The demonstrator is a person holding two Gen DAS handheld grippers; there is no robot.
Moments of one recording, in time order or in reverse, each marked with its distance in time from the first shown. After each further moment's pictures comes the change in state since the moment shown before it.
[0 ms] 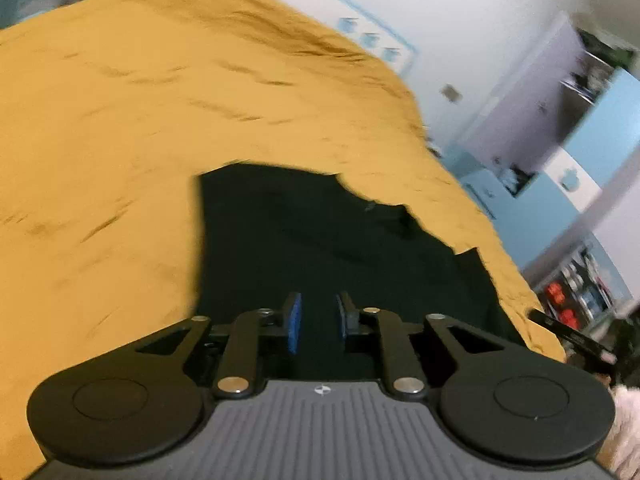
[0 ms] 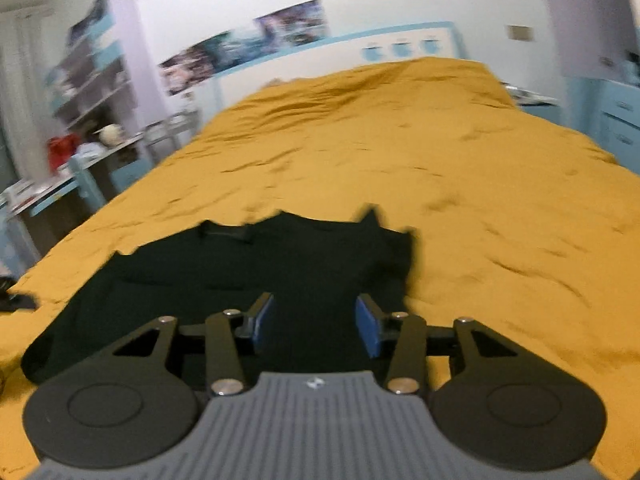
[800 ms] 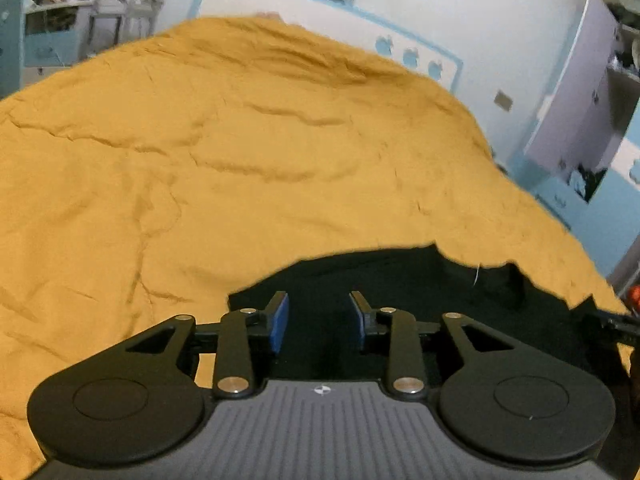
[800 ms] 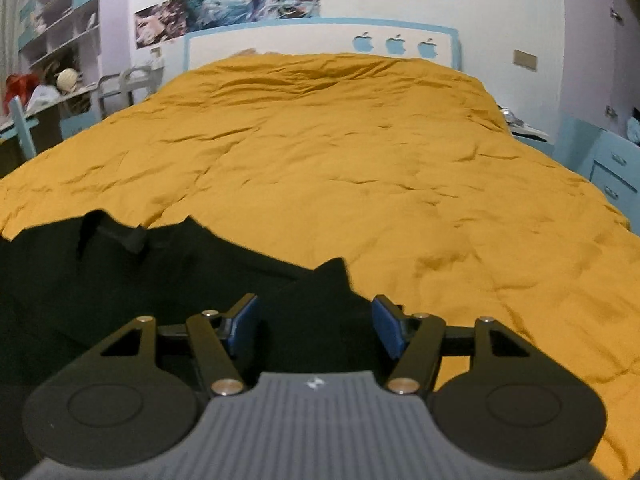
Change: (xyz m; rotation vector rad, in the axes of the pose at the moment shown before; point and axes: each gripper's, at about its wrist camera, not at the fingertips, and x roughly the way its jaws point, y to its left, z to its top) left arm 0.101 0.024 0.055 0.087 -0.079 0.238; right arm 0.152 -0.026 0.034 -0.161 0.046 -0.212
